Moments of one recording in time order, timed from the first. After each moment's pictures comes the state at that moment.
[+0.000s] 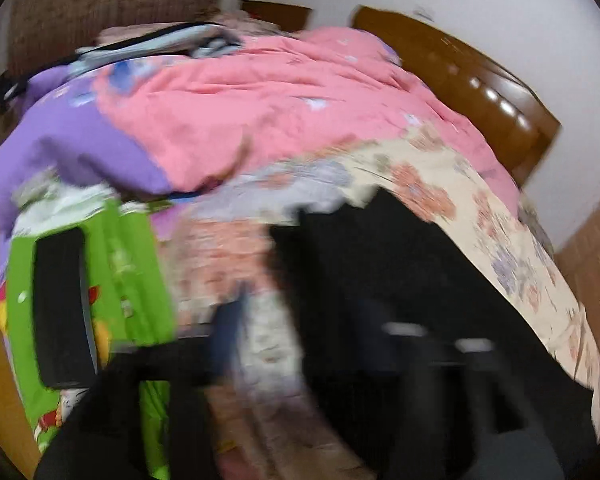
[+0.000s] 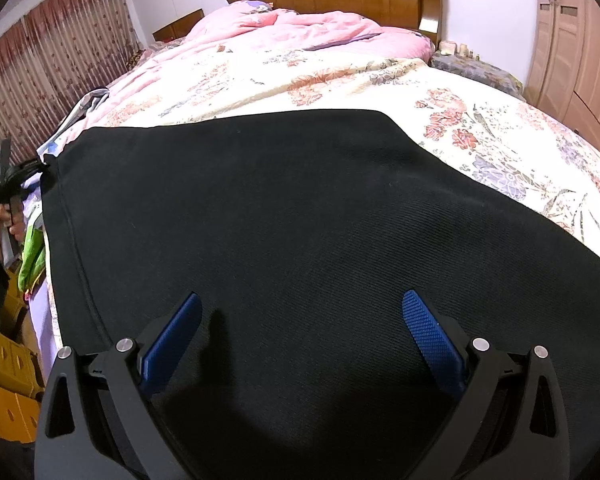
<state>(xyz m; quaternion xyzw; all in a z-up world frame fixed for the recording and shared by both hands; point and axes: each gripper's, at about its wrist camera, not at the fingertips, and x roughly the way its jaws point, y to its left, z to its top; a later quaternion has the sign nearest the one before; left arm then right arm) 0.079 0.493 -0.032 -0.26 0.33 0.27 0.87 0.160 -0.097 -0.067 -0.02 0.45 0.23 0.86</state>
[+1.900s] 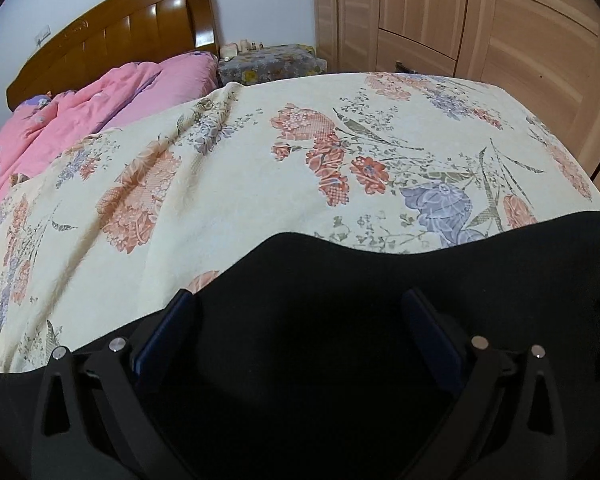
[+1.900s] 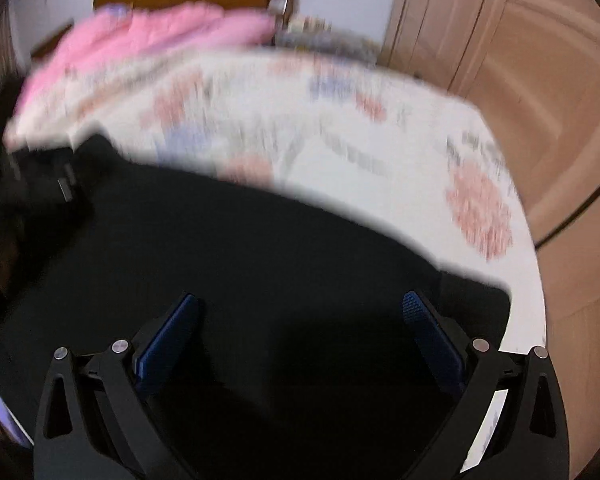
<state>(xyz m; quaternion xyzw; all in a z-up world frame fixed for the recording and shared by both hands) 0.268 -0.045 -0.060 0.11 0.43 -0.15 0.88 0.157 -0.286 -0.067 -0.04 0.50 0.00 0.87</state>
